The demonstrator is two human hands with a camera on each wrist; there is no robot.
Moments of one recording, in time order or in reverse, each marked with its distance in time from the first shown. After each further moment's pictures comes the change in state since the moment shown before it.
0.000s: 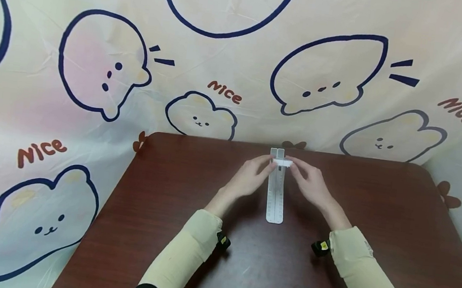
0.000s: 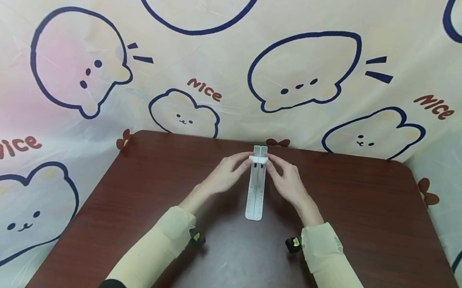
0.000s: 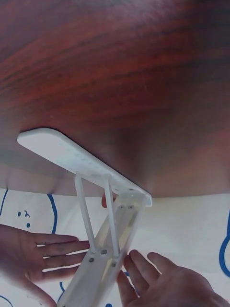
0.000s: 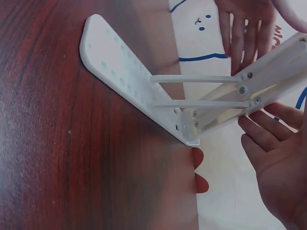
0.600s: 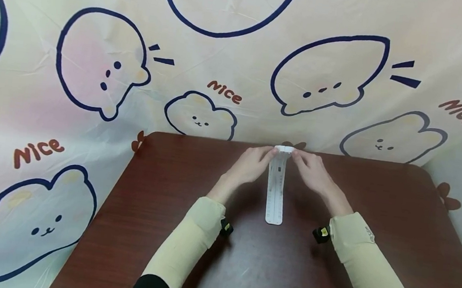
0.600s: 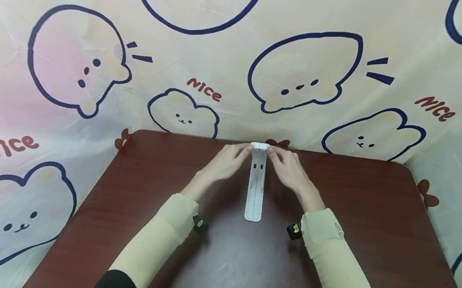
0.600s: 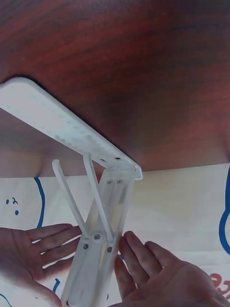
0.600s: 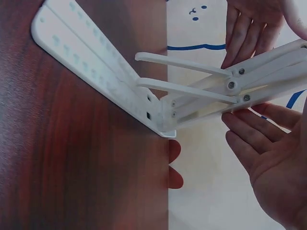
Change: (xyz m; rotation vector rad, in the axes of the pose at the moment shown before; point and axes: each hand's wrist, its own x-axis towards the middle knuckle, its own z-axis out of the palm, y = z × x) left_hand 0.027 0.013 -0.019 0.088 -0.027 -0.030; right_hand 0.027 -0.015 -0.020 -0.099 -0.061 0.018
